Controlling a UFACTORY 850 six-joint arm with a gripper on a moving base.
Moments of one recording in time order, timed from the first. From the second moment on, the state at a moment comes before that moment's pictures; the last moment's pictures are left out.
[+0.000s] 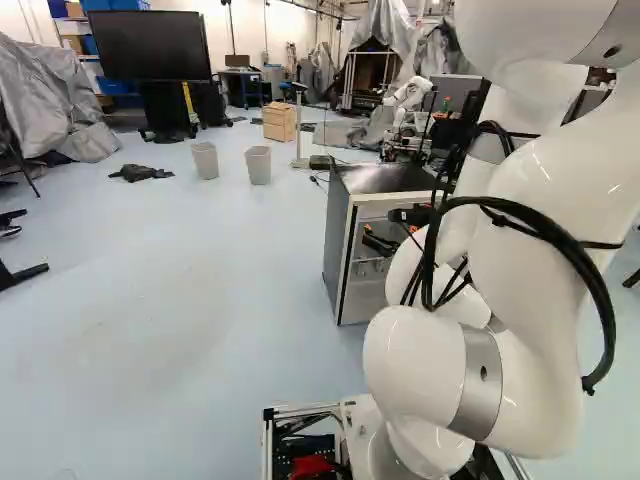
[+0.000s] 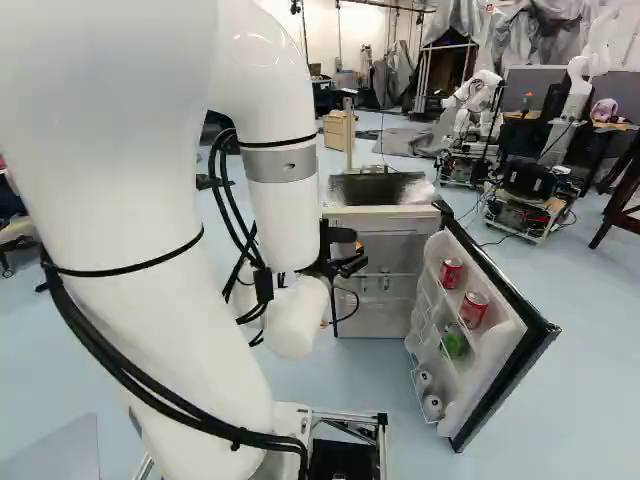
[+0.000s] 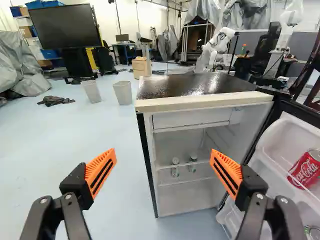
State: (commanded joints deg) arm -30.0 -8.8 -5.5 -25.1 81.0 0.0
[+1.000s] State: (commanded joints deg) arm -29.7 -12.8 -10.2 -11.6 77.9 0.0
